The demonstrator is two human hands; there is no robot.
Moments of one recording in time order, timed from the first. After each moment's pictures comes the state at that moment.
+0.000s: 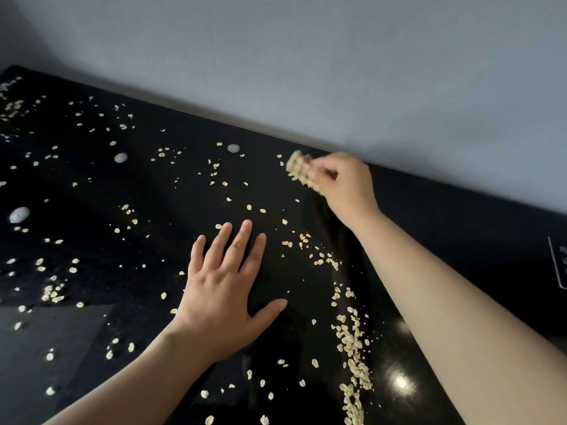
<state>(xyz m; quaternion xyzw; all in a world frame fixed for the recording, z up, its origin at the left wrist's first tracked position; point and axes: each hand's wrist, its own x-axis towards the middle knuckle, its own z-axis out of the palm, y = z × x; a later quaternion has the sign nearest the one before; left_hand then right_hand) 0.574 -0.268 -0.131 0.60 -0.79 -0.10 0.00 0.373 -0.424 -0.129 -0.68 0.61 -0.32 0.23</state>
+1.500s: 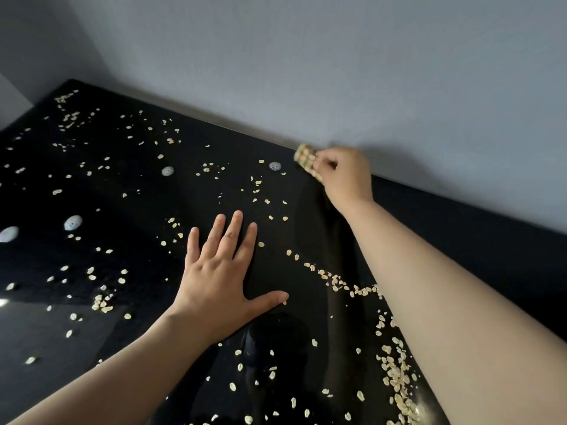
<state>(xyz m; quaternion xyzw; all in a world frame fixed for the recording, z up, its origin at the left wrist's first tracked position) 0.631 -0.300 -0.125 0.67 -0.74 -0.12 0.02 0.443 -0.473 -0.126 -0.66 0.63 -0.32 0.23</state>
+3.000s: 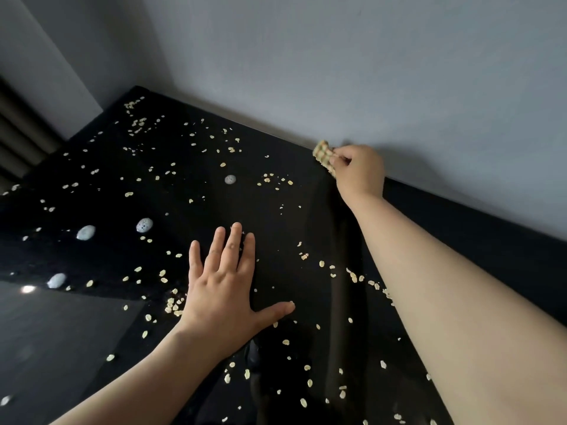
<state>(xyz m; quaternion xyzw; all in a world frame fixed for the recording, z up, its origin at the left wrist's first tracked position) 0.704 -0.285 -0.132 0.71 -0.70 -0.10 0.01 0.526 -0.499 -0.127 -0.67 0.66 -0.30 0.18</state>
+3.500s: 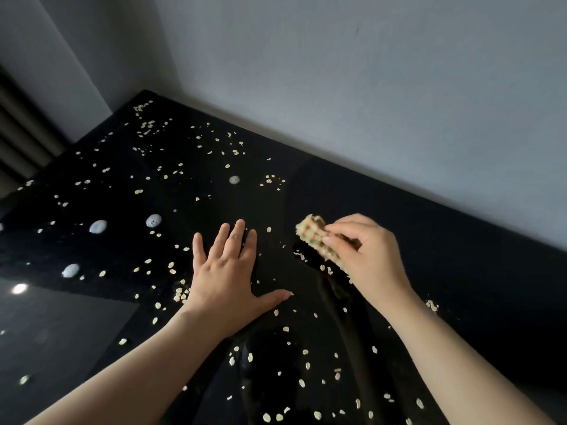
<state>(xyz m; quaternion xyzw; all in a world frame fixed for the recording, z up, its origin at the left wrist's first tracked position) 0.707 -0.287 -0.118 0.72 -0.69 -0.11 0.00 0.500 -0.348 -0.091 -0.71 0.54 -0.32 0.30</state>
